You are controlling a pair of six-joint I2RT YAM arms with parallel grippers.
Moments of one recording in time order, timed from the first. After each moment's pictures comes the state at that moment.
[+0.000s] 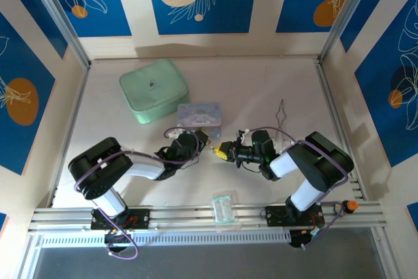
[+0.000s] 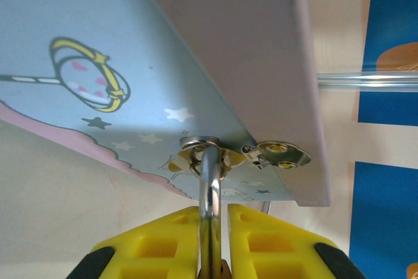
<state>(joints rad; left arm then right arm) -0.90 1.64 0.53 0.68 -0.25 -1.55 0.56 1.63 0.26 1.01 -0.65 1.57</state>
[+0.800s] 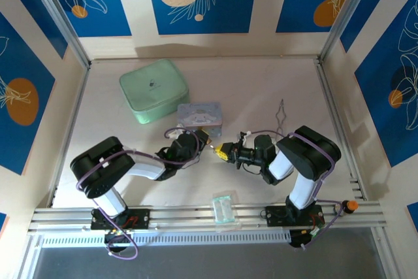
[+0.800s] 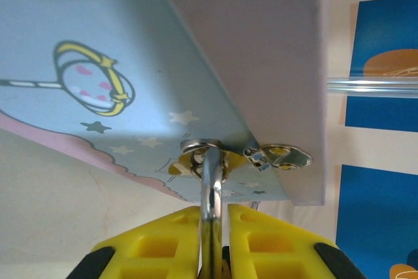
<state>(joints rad) -0.90 1.67 0.53 0.72 -0.26 -1.57 0.55 1.76 0.21 1.28 -0.64 1.64</state>
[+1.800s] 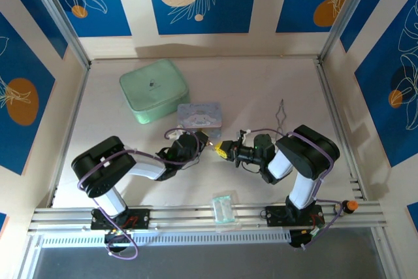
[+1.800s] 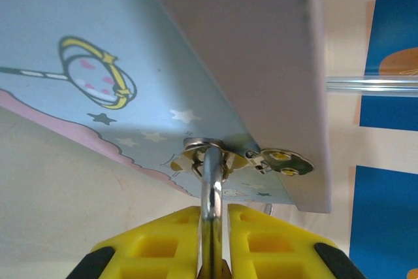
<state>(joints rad) -0.90 1.67 0.53 0.70 -0.26 -1.57 0.56 1.77 0.22 1.31 -0.62 1.64</state>
